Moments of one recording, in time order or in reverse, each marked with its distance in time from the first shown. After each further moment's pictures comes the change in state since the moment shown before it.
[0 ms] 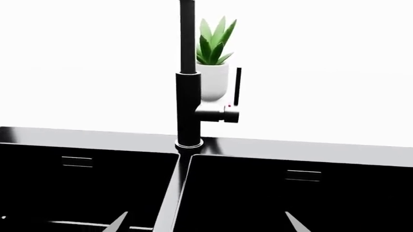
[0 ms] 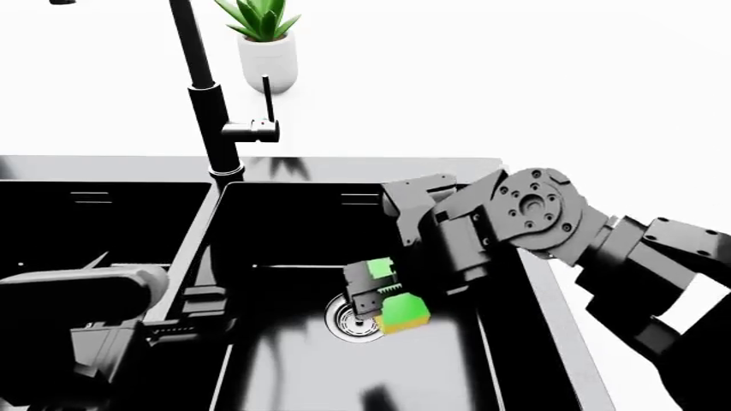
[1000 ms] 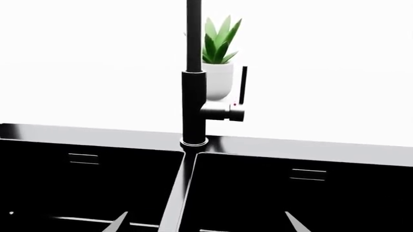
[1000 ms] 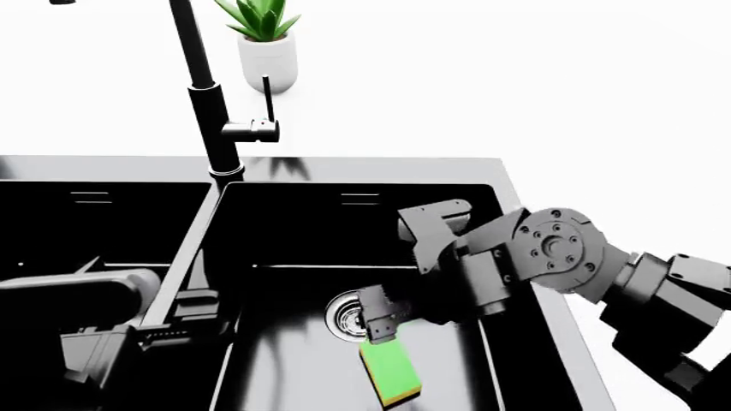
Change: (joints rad) left arm 0.038 -0.065 0.032 -0.001 -0.005 0.089 -0.028; right arm -0.098 0.104 0.015 -0.144 -0.043 -0.065 -0.009
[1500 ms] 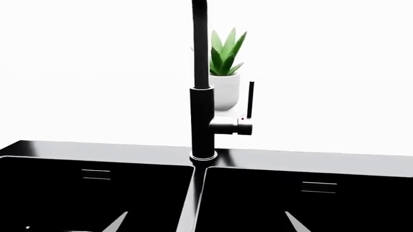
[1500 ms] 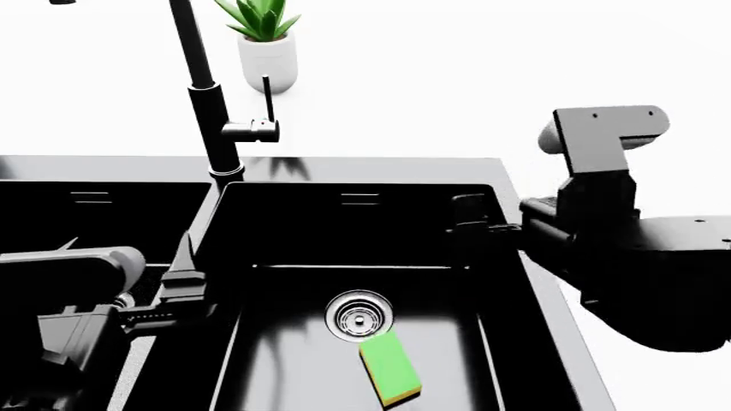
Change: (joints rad) left arm -0.118 -0.092 0.016 -0.020 -0.163 0.000 -0.138; right arm 0.000 0.503 0.305 -0.694 -0.084 -0.311 0.217
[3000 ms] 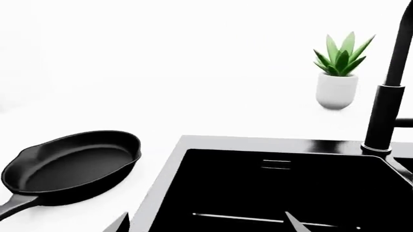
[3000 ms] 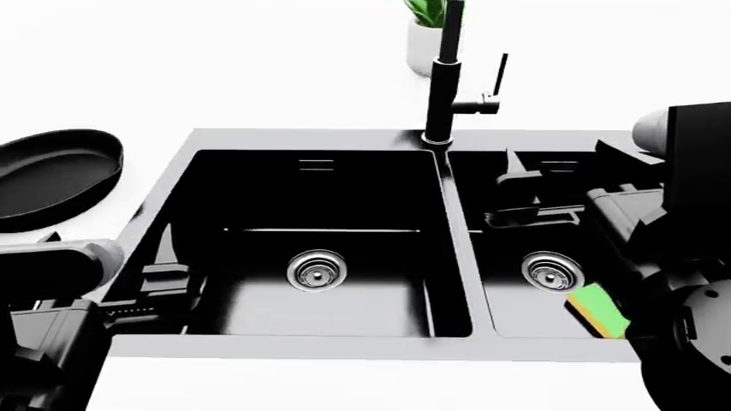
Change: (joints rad) left arm -0.014 -0.070 -0.010 -0.001 -0.052 0.041 -0.040; right arm -0.142 0.164 0.112 -0.353 -0.391 -0.232 0.079
